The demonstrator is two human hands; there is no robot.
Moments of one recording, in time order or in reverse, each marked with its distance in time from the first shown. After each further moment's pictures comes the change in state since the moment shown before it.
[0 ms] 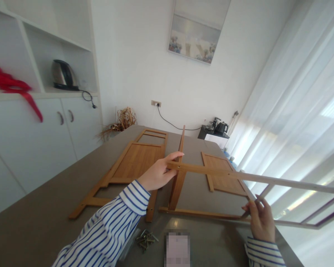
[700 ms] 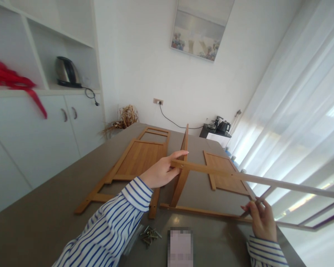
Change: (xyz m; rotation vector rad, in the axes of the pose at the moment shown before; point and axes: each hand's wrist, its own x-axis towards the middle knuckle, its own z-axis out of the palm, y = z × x) left_hand 0.000 0.007 -0.006 0.011 -0.068 0.018; right_hand -0.002 0.005 -0.001 0.067 -0.070 0.034
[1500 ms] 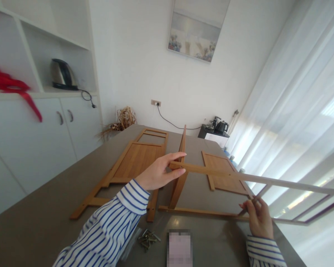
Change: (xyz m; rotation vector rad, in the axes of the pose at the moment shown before) left_hand -0.001 0.009 -0.005 0.027 0.057 0.029; right_hand 0.003 0.006 0.001 -0.050 0.032 0.007
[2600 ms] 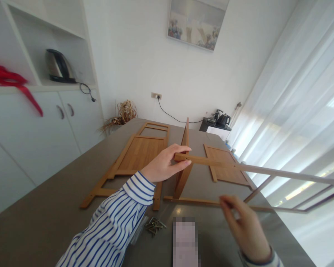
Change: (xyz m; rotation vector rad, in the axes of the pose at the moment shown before) left_hand 0.001 0.003 0.002 0.035 0.050 0.125; right_hand -0.075 -0.133 0.046 -0.508 -0.505 -0.484
